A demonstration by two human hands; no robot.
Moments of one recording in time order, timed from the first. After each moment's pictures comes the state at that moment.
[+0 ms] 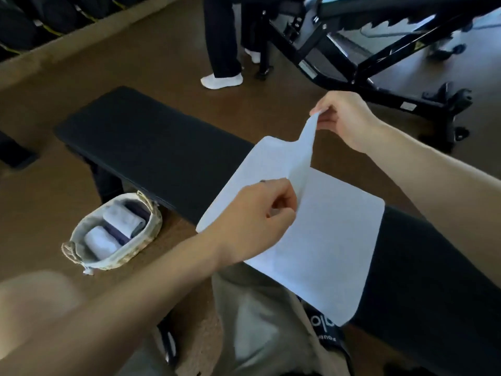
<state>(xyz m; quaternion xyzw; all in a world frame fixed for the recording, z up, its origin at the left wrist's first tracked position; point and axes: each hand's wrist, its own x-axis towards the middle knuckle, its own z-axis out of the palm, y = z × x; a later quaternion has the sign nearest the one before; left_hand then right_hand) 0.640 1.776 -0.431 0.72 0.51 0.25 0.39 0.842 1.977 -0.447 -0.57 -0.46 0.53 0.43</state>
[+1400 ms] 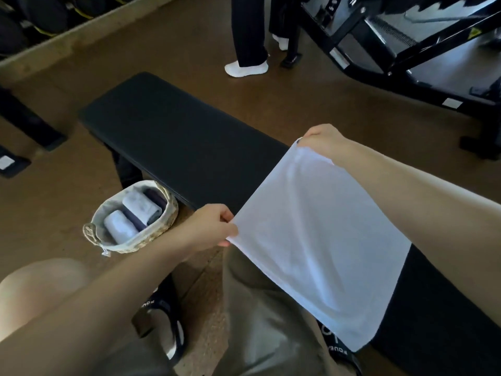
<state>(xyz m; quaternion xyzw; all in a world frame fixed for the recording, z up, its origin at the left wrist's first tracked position) 0.553 1.808 -0.532 0.50 0.74 0.08 0.45 0.788 2.030 -0.552 -0.66 -0.63 0.38 0.13</state>
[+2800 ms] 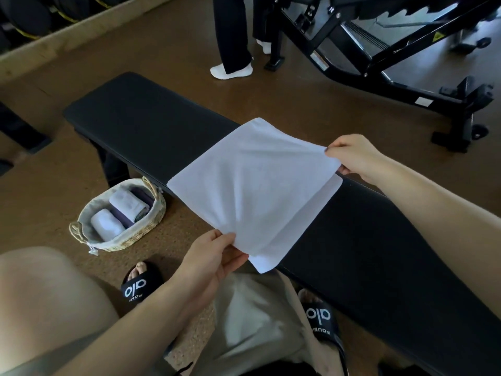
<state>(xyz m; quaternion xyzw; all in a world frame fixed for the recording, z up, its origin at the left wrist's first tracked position) 0.620 1.720 -0.542 0.11 0.59 0.44 0.67 0.889 1.941 -0.523 -0.68 -0.60 0.38 0.18</state>
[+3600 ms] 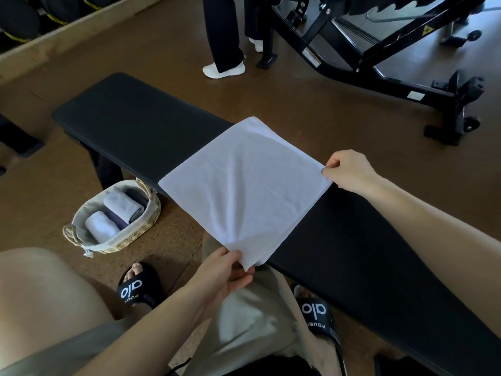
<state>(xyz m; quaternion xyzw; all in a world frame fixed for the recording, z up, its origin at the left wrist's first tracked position) 0.643 1.705 -0.575 0.13 0.65 0.32 0.68 0.905 1.905 -0.538 -0.70 -0.65 0.28 0.10</state>
